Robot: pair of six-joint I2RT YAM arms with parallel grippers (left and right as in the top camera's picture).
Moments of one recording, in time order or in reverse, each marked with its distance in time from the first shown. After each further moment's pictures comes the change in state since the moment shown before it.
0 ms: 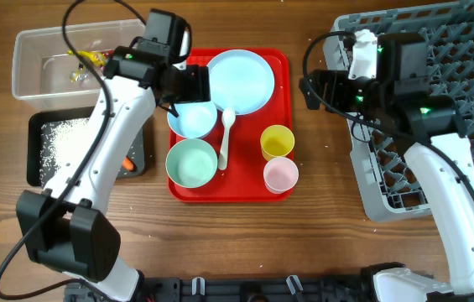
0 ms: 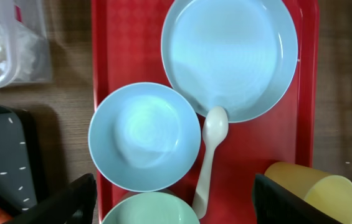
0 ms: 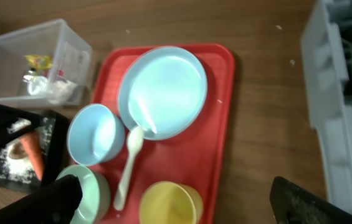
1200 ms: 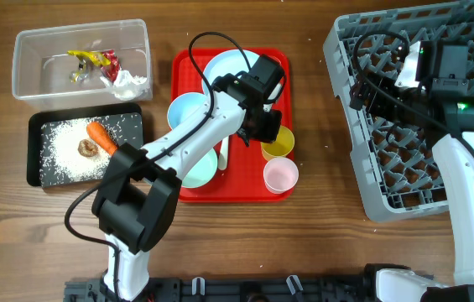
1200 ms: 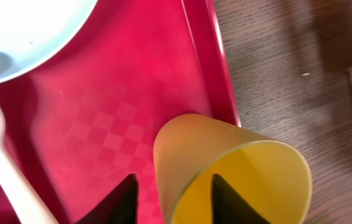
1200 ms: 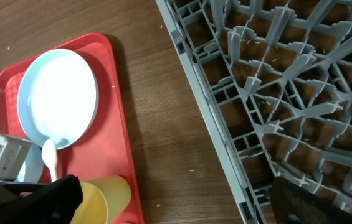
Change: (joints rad) left arm -0.351 0.275 0.000 0.116 0.143 -0.034; right arm -0.215 0.005 0.004 -0.191 0.157 0.062
